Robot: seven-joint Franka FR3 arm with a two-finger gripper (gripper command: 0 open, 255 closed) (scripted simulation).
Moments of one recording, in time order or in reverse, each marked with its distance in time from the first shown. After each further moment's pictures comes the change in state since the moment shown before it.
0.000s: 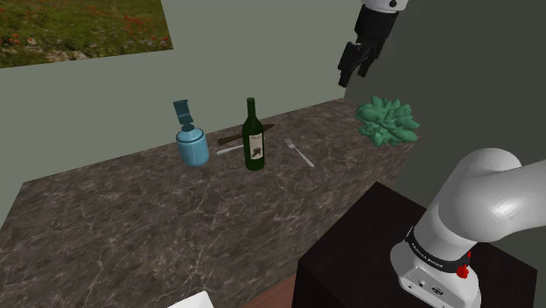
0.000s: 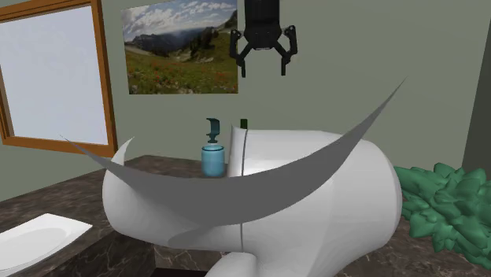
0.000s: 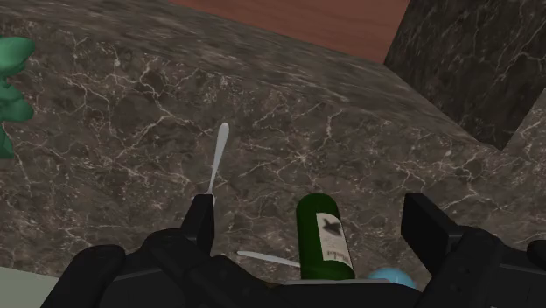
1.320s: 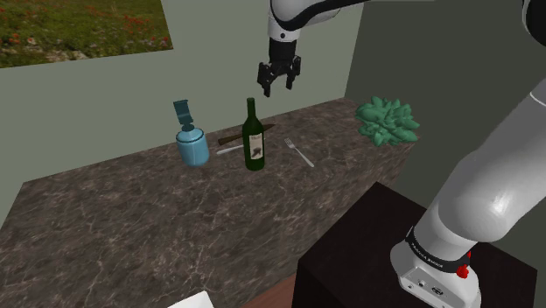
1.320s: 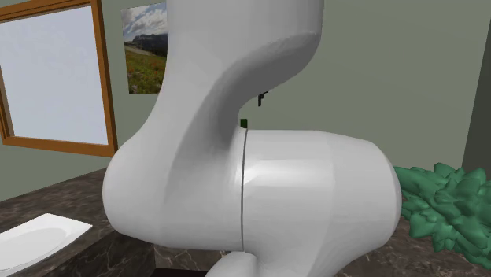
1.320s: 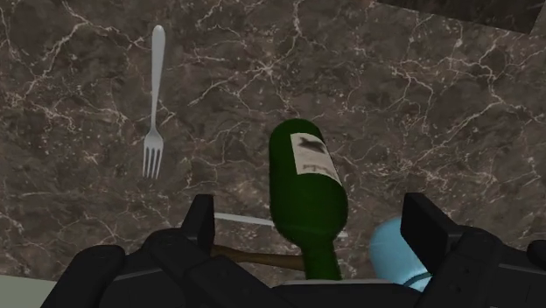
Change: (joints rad) arm 0.007 0.700 0.090 0.398 0.021 0.242 0.188
